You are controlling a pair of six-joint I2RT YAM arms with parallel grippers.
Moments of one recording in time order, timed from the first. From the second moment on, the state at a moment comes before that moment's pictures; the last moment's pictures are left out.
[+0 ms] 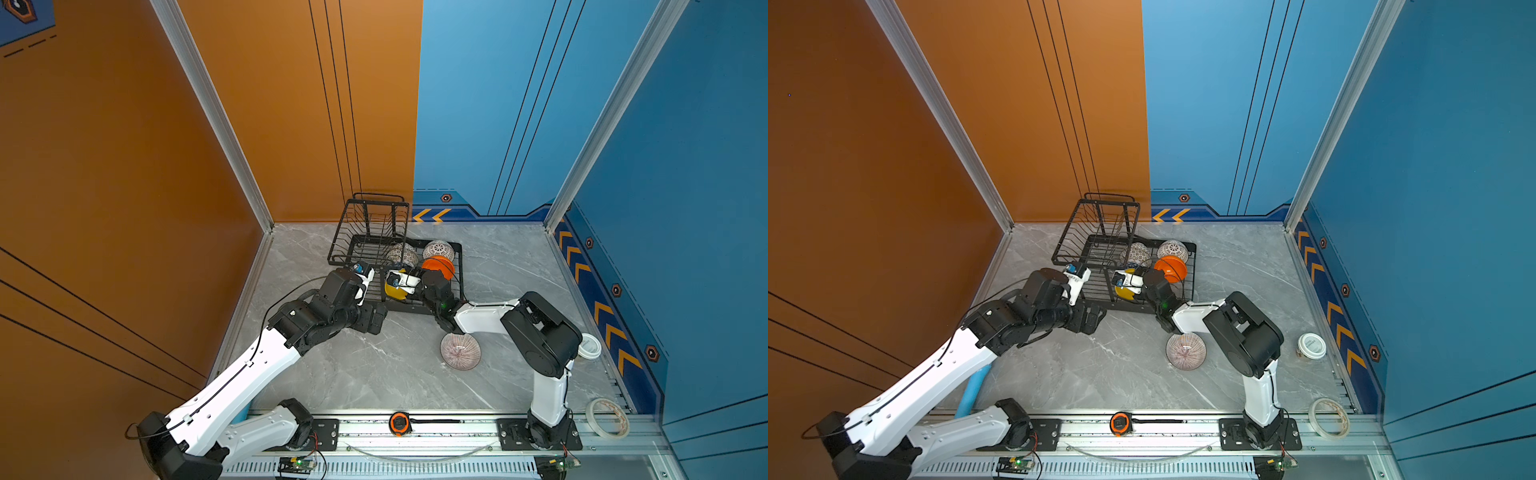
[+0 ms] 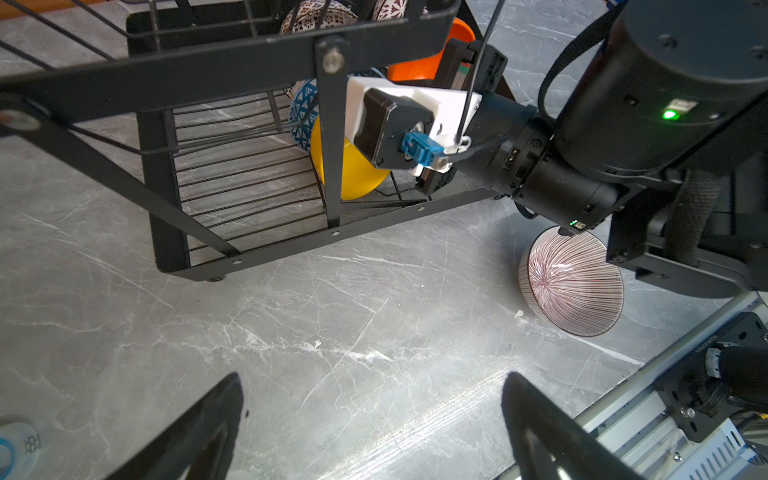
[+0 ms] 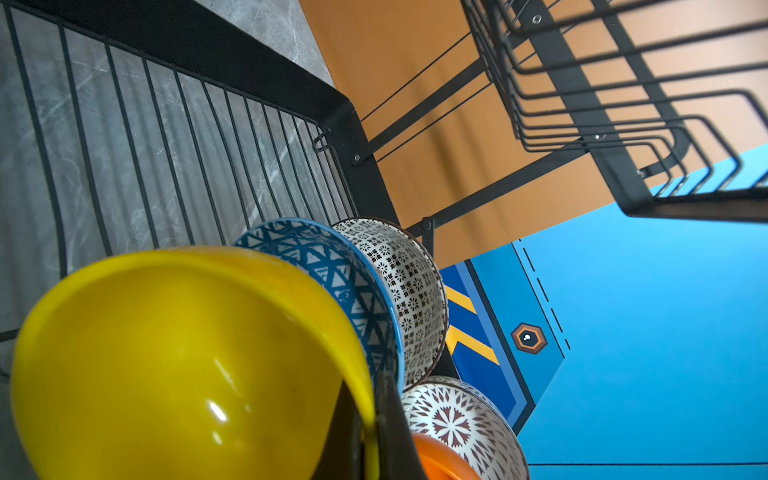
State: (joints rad) left arm -0.66 1.06 1.10 -0.84 -0.06 -0.28; right arm 0.72 1.93 0.99 0.67 0.24 -0.86
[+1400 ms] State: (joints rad) left arm -0.66 1.03 1.08 -0.84 -0.06 -0.29; right arm 0.78 1.99 0.95 0.90 0.46 -0.93
